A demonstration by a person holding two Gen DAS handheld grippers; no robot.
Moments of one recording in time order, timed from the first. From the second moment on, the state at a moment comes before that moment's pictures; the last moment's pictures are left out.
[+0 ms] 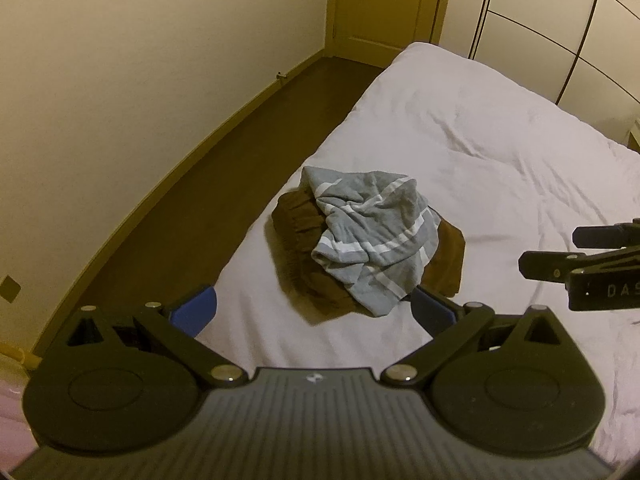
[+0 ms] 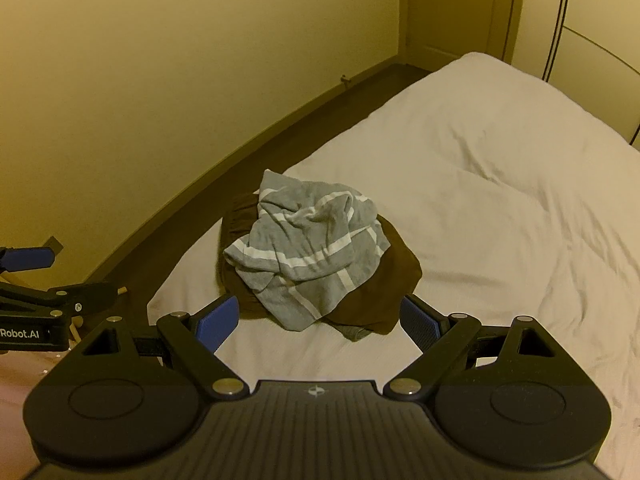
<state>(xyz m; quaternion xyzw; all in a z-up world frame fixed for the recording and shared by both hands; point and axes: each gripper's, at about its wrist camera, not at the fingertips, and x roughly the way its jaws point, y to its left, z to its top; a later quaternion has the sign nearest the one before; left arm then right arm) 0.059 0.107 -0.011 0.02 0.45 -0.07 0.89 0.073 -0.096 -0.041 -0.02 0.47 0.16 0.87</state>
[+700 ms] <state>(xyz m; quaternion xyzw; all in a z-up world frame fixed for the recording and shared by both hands) 0.069 0.123 -0.017 0.04 0.45 -0.08 0.89 0.074 -0.086 -0.051 0.00 0.47 0.15 0.87</state>
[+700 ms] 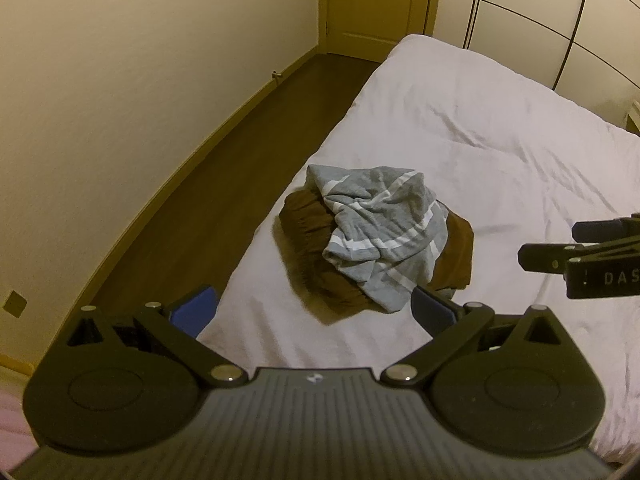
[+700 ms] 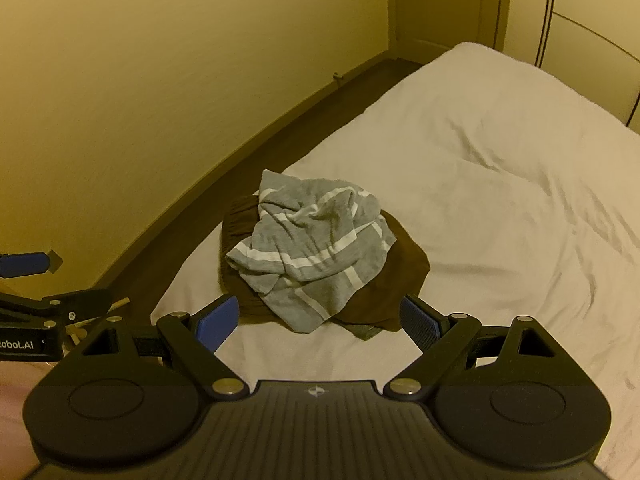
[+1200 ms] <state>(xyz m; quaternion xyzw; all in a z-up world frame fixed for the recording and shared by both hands) 0.079 0.124 -0.034 0.05 0.46 -0.11 0.88 0.073 -0.087 -0.056 -0.01 0.48 0.11 0.87</state>
